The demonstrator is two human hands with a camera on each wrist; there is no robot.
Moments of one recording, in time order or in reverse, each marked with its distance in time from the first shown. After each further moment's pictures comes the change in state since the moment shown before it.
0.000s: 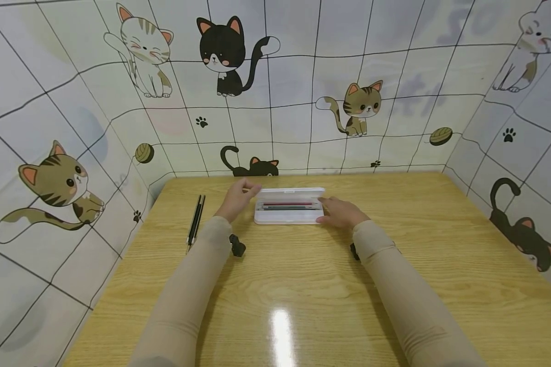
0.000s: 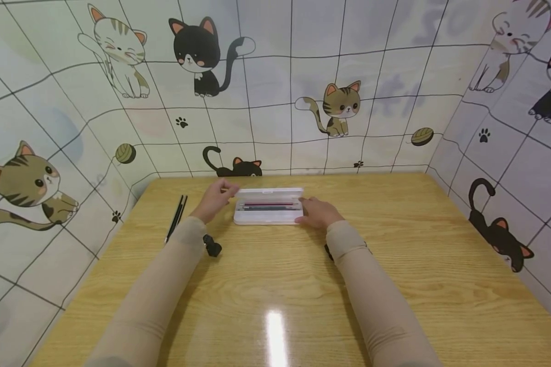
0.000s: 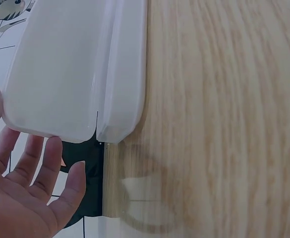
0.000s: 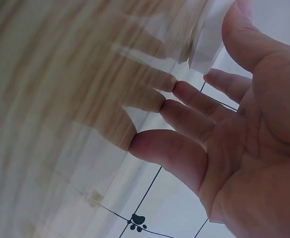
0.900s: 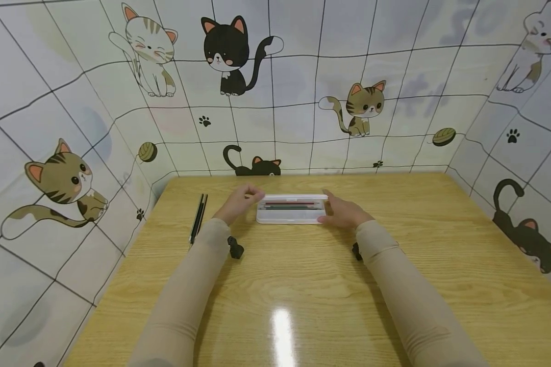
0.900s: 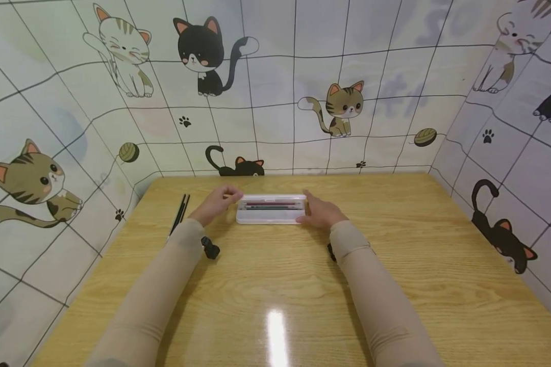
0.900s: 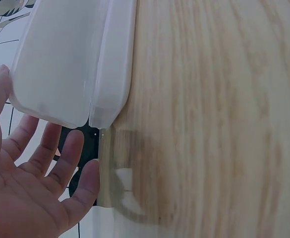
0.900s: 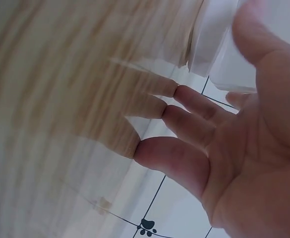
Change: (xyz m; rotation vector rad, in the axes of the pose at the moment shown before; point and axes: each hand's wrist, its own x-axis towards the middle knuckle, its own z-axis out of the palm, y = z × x) left_hand -0.004 -0.014 -0.004 0.031 -0.143 -0.010; right_hand -0.002 0.003 0.001 0.181 0.002 0.055
